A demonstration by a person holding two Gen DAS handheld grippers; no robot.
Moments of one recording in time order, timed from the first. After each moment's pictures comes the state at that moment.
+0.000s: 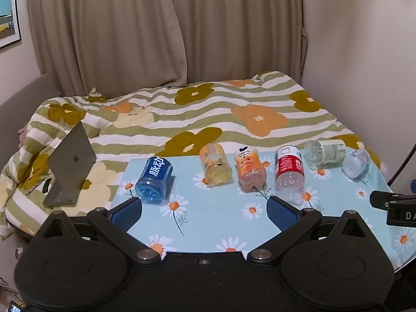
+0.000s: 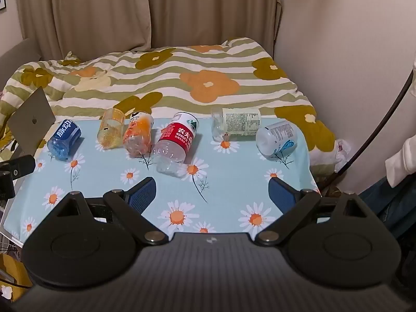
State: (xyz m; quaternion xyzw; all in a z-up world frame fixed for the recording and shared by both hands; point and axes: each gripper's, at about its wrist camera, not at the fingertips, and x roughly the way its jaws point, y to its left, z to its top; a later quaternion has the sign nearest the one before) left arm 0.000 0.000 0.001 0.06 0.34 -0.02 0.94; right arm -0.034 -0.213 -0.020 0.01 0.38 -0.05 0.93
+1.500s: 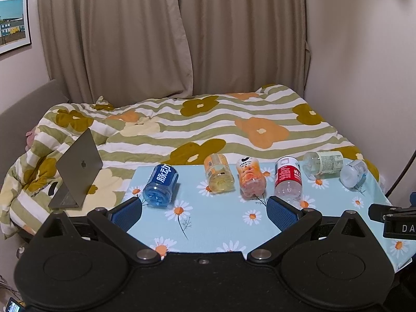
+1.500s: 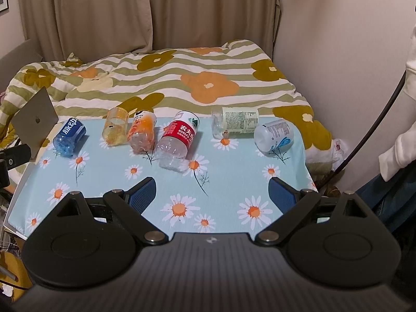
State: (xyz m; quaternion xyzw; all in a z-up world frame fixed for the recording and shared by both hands) left arm -0.024 0.005 0.013 0.05 0.31 -0.01 0.95; right arm -0.050 -0.210 -0.013 0.01 0.37 -0.05 0.93
